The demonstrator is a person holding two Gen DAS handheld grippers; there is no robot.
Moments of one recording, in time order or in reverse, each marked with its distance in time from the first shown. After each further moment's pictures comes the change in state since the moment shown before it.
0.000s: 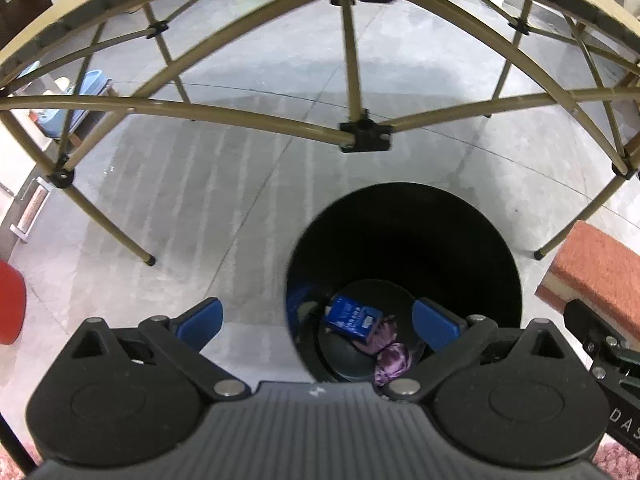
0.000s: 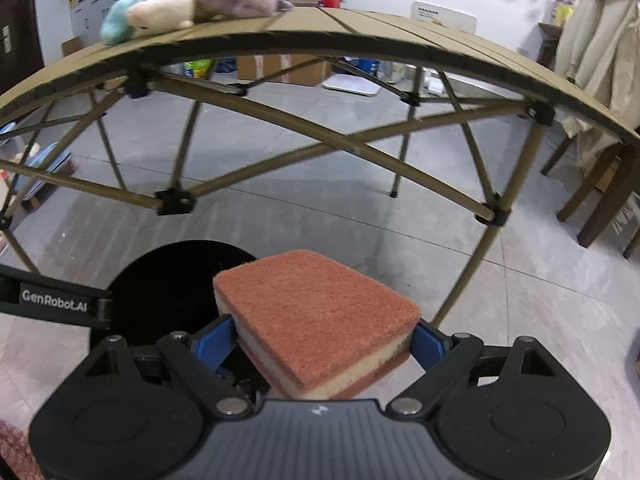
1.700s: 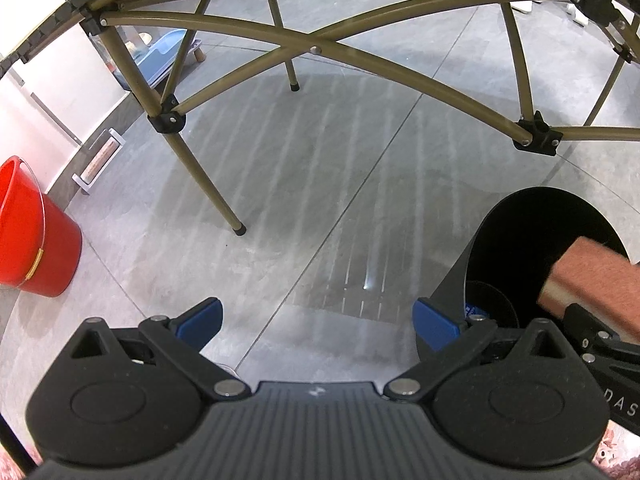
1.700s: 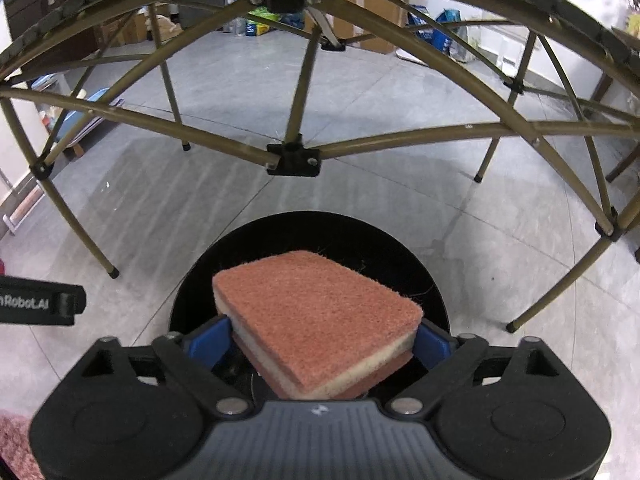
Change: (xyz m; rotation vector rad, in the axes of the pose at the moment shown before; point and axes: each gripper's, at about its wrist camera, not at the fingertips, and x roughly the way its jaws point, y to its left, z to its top) left arm 0.016 0.102 -0.014 -0.144 0.044 0.160; right arm 0.056 0.102 0.010 -0.099 0.126 0.114
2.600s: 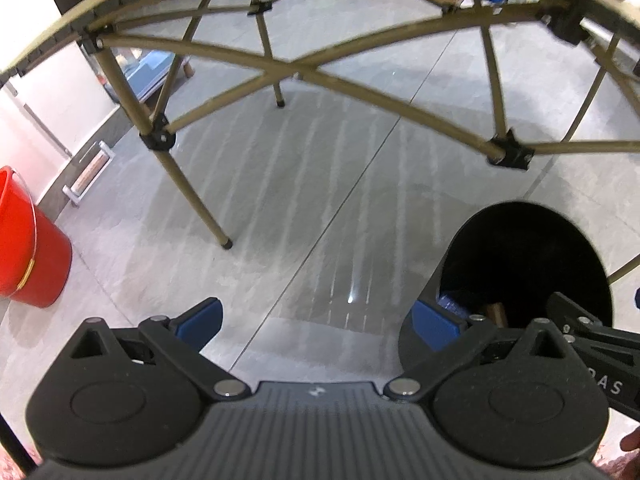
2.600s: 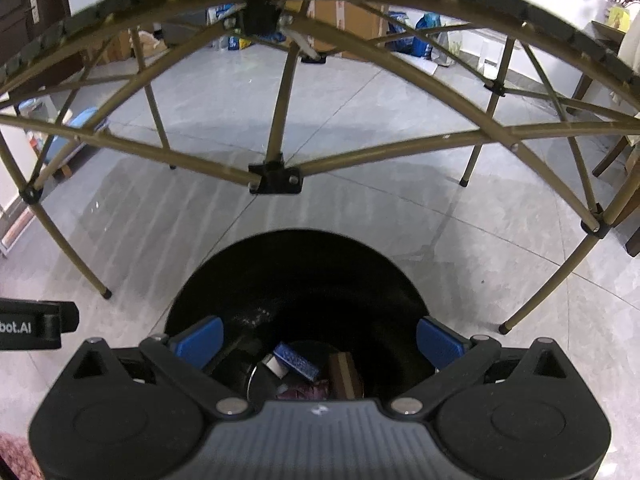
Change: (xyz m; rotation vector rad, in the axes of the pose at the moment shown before) left arm -0.020 -0.005 0.000 0.005 -0.061 -0.050; right arm -0.010 -0.006 0.004 0.044 -0.050 -0.024
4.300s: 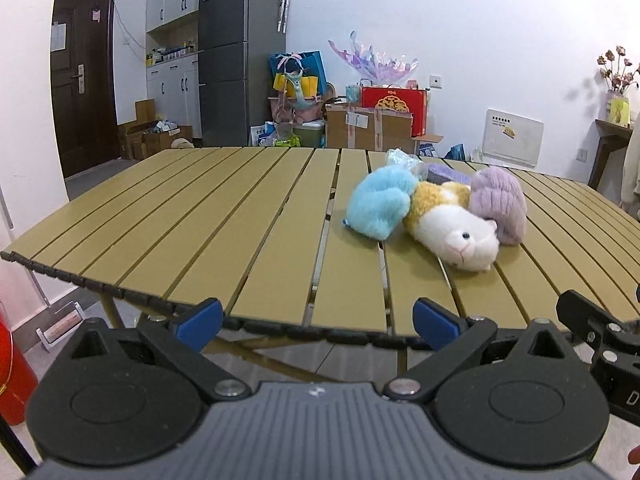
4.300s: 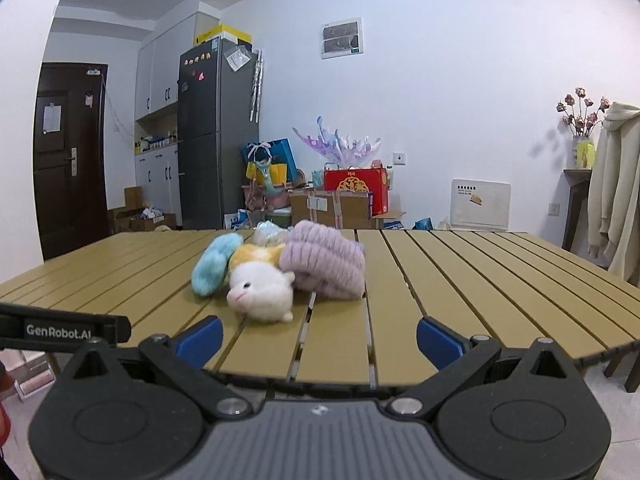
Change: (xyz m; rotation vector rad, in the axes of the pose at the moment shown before) left arm -0.118 -0.026 0.072 -0.049 -0.584 -0.121; right arm -0.124 -0.053 0.081 0.007 -0.663 0.052
